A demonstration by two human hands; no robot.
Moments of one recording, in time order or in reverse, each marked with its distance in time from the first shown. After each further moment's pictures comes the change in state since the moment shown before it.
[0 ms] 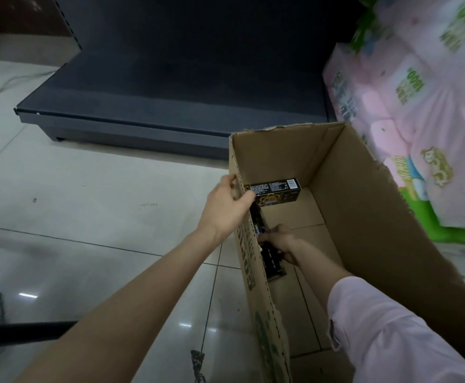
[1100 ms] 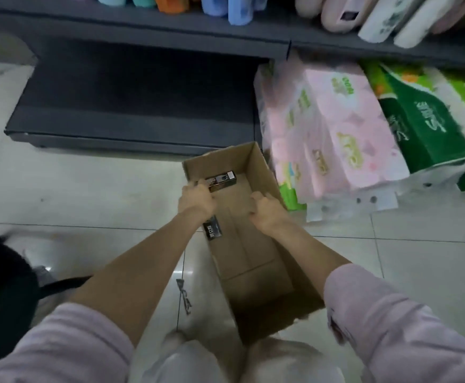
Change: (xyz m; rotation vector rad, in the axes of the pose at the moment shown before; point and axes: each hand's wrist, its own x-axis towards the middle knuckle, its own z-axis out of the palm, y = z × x) left_hand -0.093 0.225 -0.058 0.617 -0.226 -0.204; right_hand -0.307 -0.115 -0.124 -0.832 0.203 -0.207
